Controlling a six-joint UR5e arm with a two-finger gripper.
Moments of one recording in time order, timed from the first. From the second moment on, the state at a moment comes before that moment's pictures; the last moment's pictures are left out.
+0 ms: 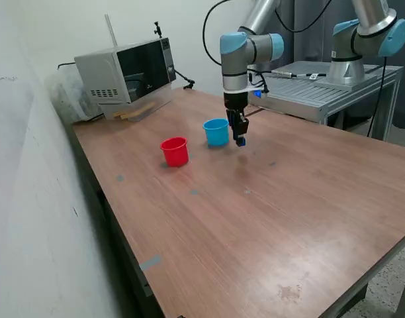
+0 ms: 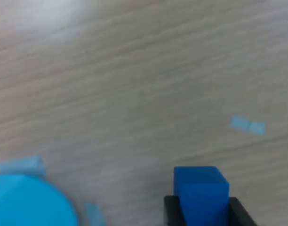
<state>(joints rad) -0.16 -0.99 1.78 -2.42 -1.59 3.29</state>
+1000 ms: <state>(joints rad) -0.26 -1.06 1.70 -2.31 -1.67 3.19</state>
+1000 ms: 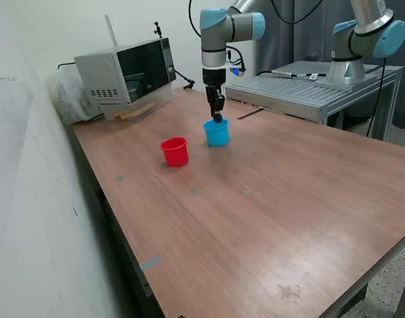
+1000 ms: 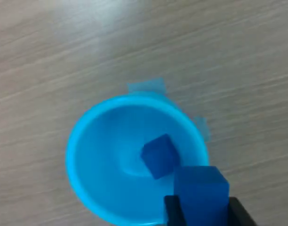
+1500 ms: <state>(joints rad) -0.29 -1.07 1.70 -2.31 -1.67 3.19</state>
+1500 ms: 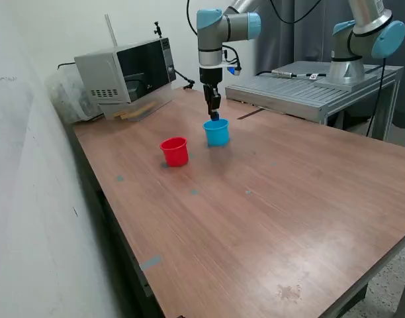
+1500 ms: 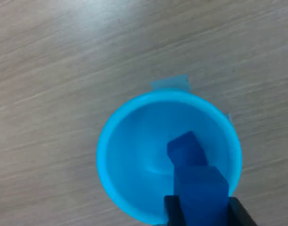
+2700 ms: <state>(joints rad) -0.20 -1.39 1.76 -2.00 -1.66 3.13</state>
